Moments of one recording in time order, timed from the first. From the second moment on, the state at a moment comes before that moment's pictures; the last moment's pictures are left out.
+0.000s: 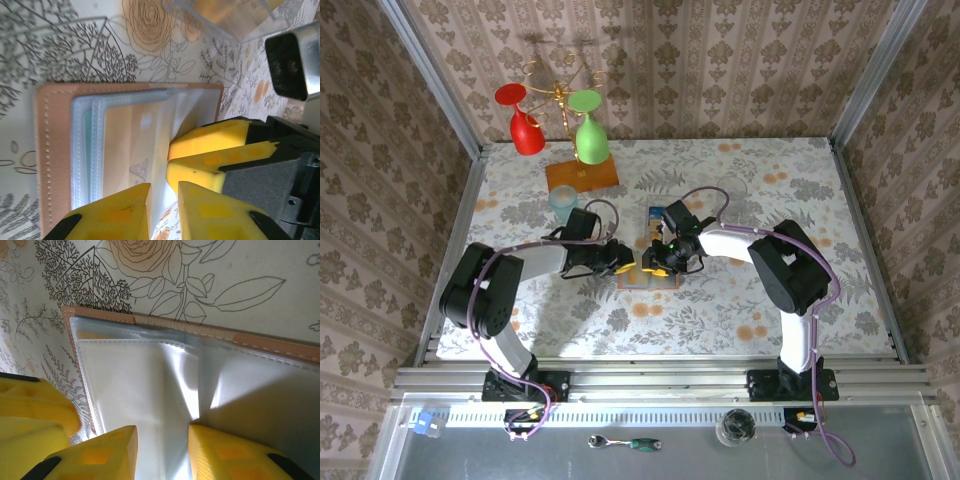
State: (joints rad) left arm -0.48 1.69 0.81 -0.06 0.69 -0.82; right arm 0.58 1.95 1.18 -0.34 -0.48 0.76
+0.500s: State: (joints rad) left arm -0.50 1.74 0.81 -0.03 0.70 -0.85; right arm 0.57 1.95 1.17 -0.33 -0.49 0.77
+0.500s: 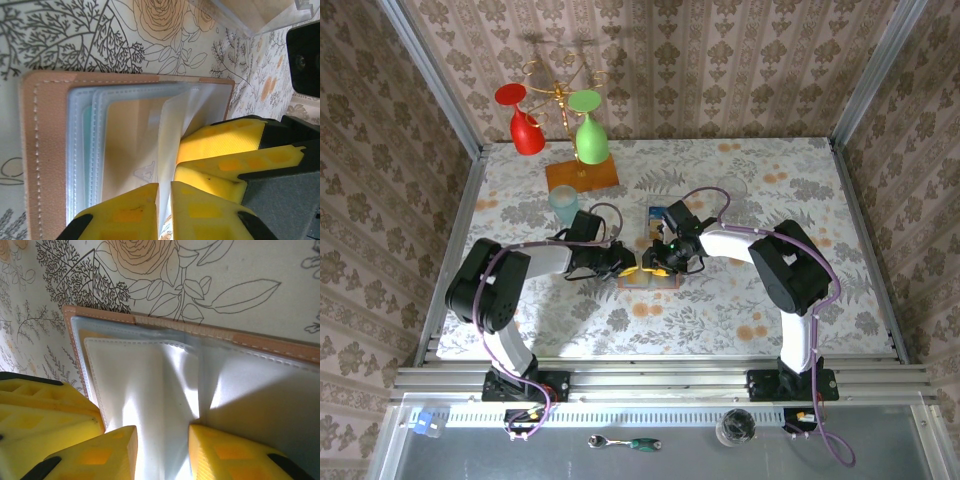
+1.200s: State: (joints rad) left arm -0.50 1.74 0.84 -0.09 0.68 -0.84; right arm 0.57 1.95 1.16 -0.32 -0.49 0.77
